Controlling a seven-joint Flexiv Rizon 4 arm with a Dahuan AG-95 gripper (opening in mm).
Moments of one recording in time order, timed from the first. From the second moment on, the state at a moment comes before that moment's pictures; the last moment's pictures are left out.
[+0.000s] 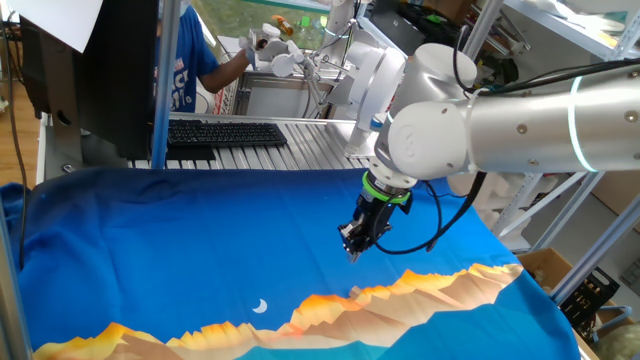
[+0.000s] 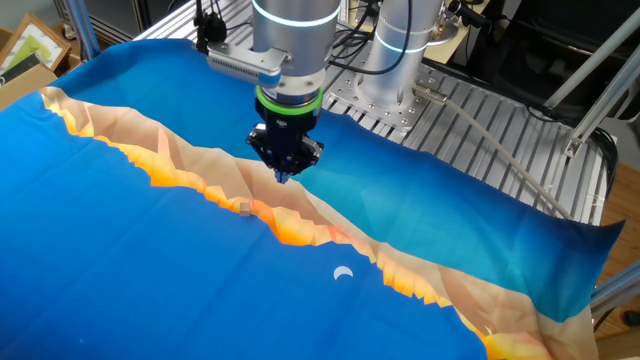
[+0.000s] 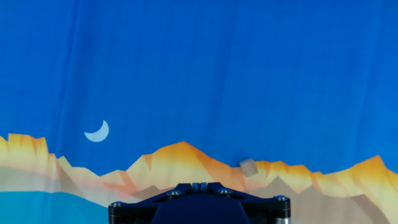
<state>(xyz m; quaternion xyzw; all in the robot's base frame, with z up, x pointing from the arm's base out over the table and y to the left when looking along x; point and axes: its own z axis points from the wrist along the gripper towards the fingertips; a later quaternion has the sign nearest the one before) 0.503 -0.009 0.143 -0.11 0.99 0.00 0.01</state>
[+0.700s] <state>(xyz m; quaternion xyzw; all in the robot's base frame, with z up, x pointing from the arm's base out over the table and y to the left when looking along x) 0.509 -0.008 0.125 -0.07 1.00 -0.01 0.02</state>
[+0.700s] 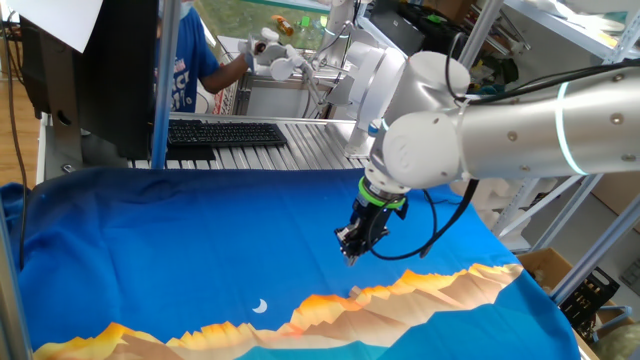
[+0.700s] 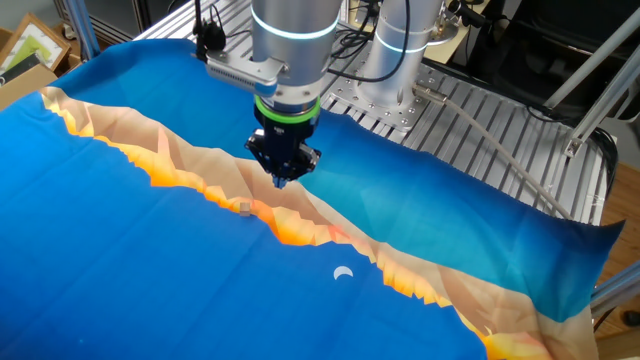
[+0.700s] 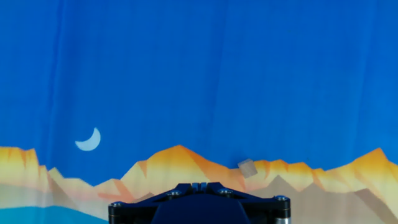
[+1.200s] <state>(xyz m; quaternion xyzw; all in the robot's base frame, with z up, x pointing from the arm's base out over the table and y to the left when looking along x) 0.515 -0.011 0.122 0.00 1.00 -0.01 0.01</state>
